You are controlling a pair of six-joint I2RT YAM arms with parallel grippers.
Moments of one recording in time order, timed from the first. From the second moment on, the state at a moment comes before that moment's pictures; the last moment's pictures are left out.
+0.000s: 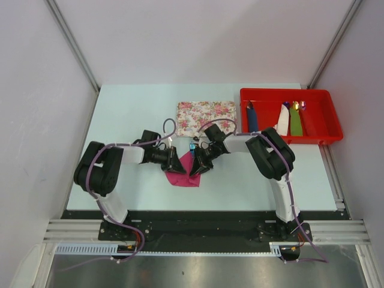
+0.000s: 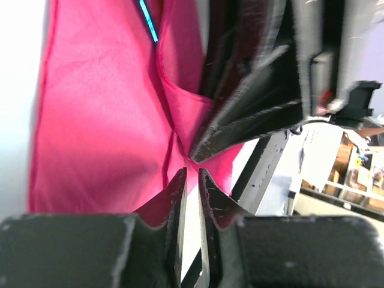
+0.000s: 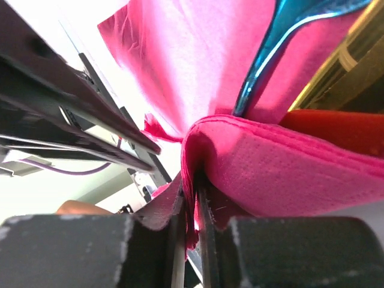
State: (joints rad) left arm -0.30 1.78 0.75 -0.06 0.94 -0.34; right arm 0.63 2.15 1.28 -0.26 -0.90 0.57
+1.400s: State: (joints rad) left arm -0.23 1.73 0.70 0.12 0.95 -0.55; right arm 0.65 2.15 1.32 -0.27 -0.90 0.59
